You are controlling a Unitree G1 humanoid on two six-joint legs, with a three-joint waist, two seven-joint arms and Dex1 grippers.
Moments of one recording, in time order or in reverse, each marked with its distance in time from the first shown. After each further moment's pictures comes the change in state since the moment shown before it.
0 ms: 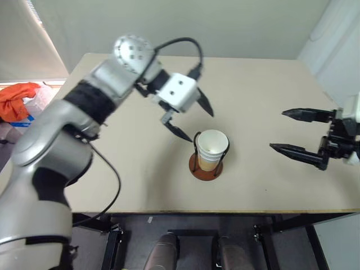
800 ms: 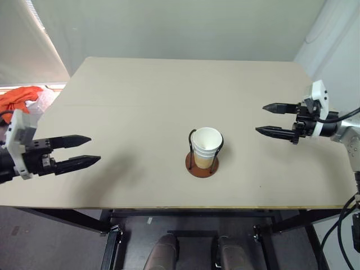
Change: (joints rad) left arm 1.425 0.404 1.334 -0.526 -0.213 0.759 0.338; right arm -0.421 0.168 0.353 0.662 -0.260 -0.217 0.228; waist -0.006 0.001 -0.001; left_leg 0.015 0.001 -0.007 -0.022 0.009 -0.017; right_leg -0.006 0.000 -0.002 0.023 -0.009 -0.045
